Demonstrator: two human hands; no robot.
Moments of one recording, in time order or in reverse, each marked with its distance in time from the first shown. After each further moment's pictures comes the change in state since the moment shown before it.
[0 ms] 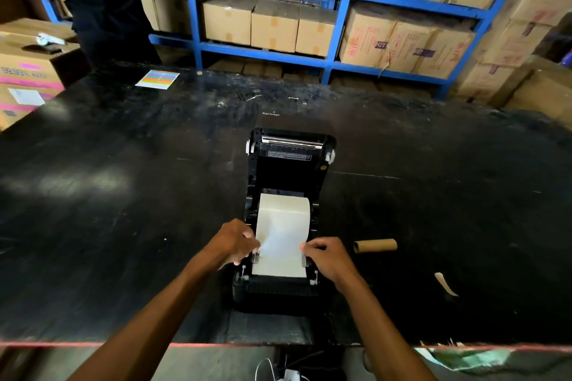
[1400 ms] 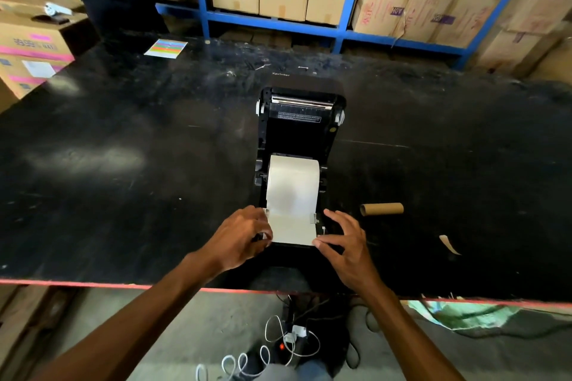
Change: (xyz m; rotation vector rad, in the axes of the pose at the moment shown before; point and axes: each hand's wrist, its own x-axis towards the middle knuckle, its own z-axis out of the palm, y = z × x) left_hand -0.052 -0.048 0.033 0.442 0.179 0.674; right_hand -0.061 0.050 -0.003 -0.278 0.130 -0.504
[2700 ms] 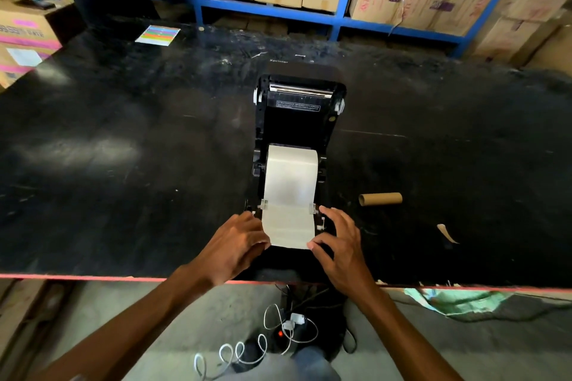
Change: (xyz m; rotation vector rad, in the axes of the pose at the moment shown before) left_hand -0.025 0.002 0.014 0.066 0.099 0.155; right_hand -0.017 -0.012 0.014 -0.169 0.055 -0.128
